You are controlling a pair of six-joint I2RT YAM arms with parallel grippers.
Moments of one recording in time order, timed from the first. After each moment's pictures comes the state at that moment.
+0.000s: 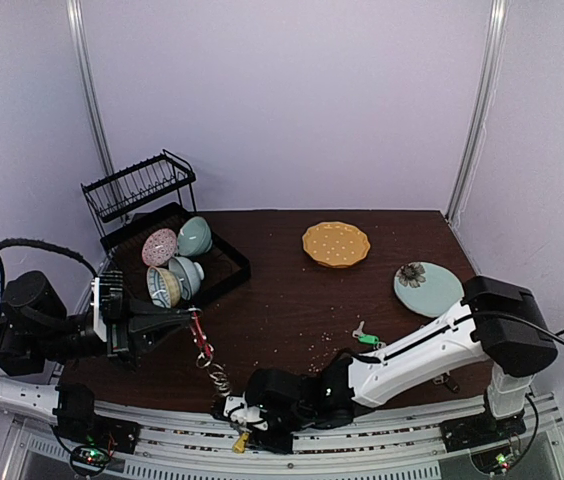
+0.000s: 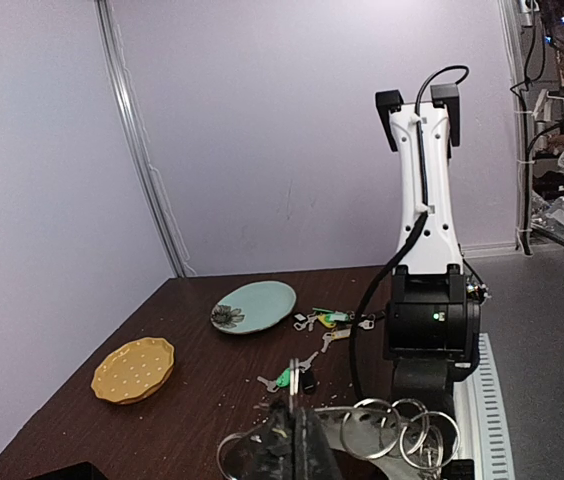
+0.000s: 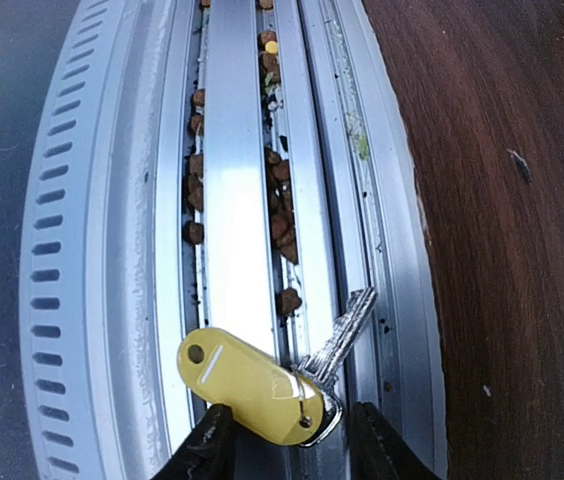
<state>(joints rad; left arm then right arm) -1.31 0.51 0.58 -0.02 -0.02 0.20 1.46 1.96 1.12 -0.08 -0.10 0.05</state>
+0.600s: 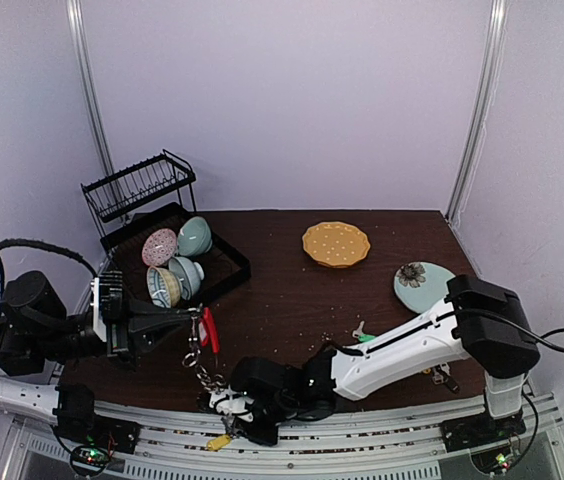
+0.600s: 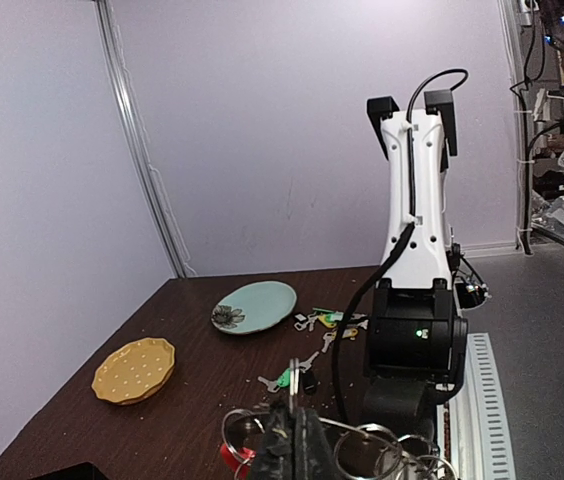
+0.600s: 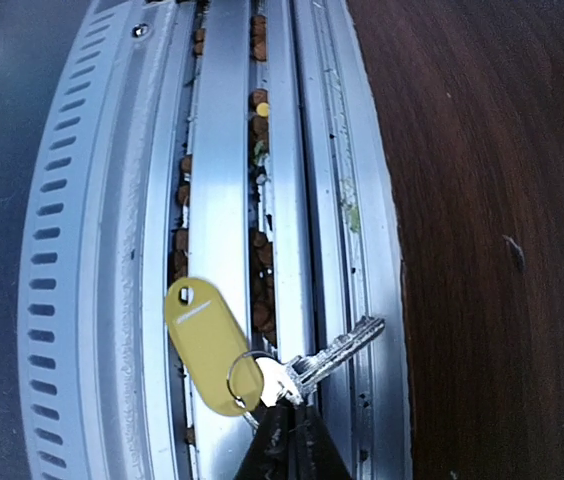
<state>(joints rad) -1.31 0.51 0.58 -0.03 -0.02 0.20 1.43 2.04 1.25 -0.10 -0.15 0.00</state>
